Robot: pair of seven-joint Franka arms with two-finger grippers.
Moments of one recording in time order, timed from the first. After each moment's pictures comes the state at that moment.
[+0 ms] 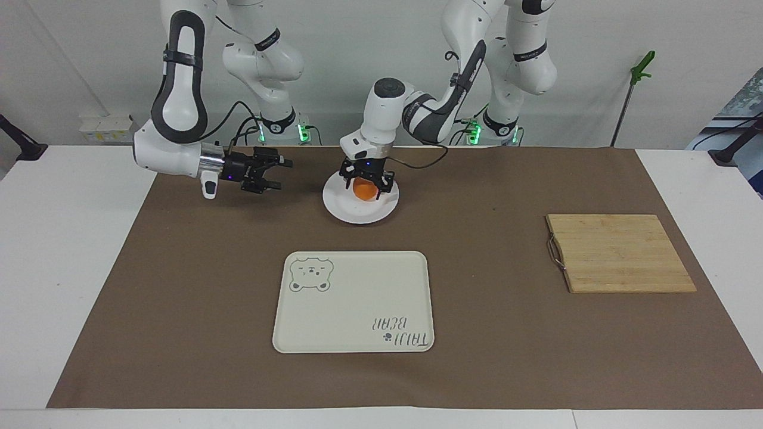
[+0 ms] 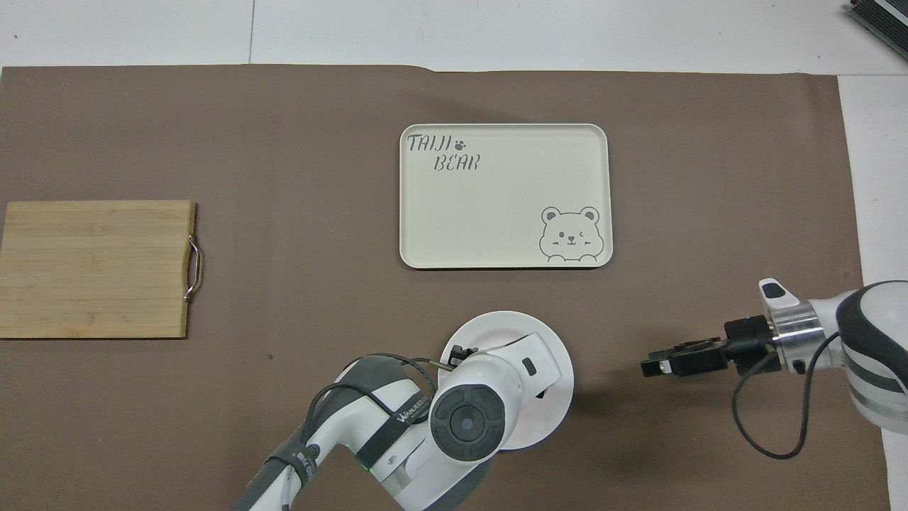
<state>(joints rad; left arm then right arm) -0.96 0.21 0.03 -2.07 -0.12 2.52 -0.51 -0.14 -0.03 -0.10 -2.39 0.92 1.63 -0.85</state>
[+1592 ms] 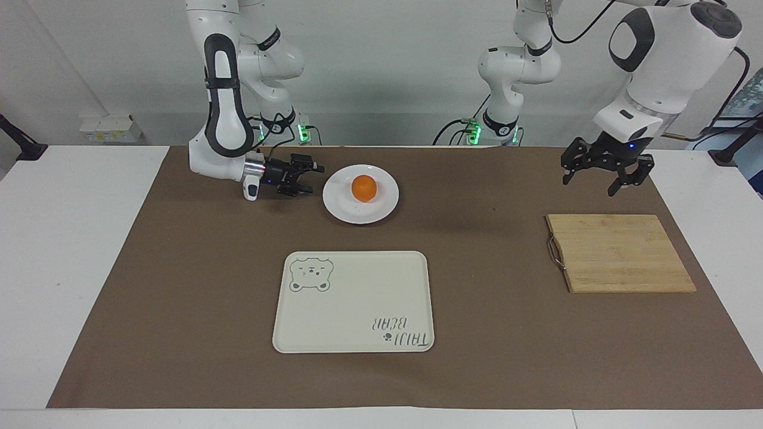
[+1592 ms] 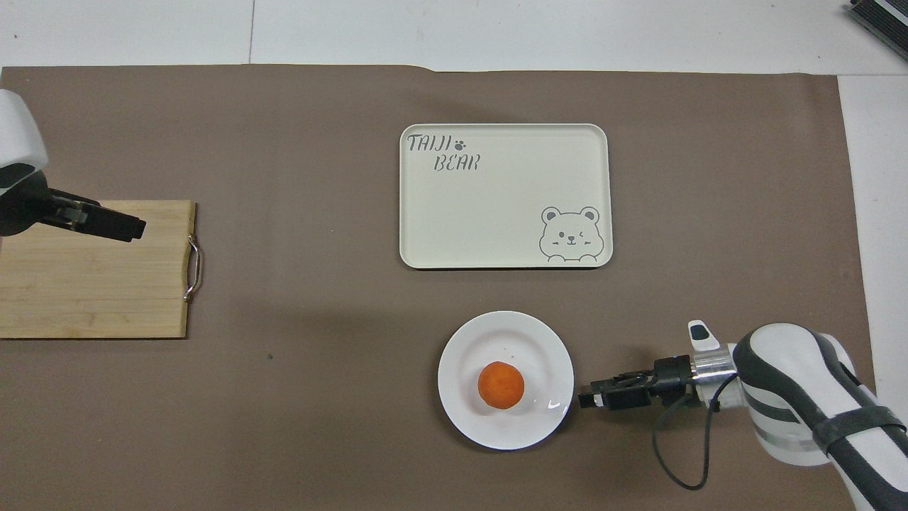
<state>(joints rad) -0.12 0.00 0.06 -1.61 -0.07 1.67 0.31 0.03 -0.03 -0.09 -2.61 1.09 1.87 -1.01</state>
